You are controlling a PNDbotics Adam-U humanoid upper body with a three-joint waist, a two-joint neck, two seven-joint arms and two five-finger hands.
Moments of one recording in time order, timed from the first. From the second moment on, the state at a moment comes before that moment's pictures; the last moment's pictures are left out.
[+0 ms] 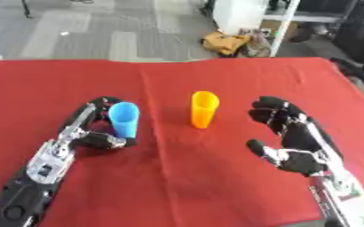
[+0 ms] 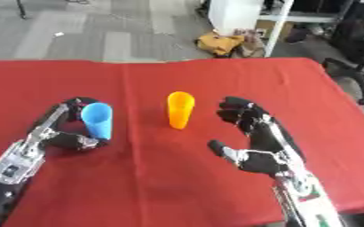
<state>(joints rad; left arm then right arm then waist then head) -0.95 0.19 -0.12 -0.71 -0.20 -0.34 -0.20 -0.31 -0.22 0.03 -1.69 -0.20 -0.17 0.23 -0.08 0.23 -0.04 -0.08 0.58</state>
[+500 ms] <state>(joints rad) -0.96 0.18 -0.12 -0.70 -0.19 -0.37 -0.25 -0.32 -0.21 0.03 -1.70 -0.20 -0.18 0.23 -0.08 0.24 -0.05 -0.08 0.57</state>
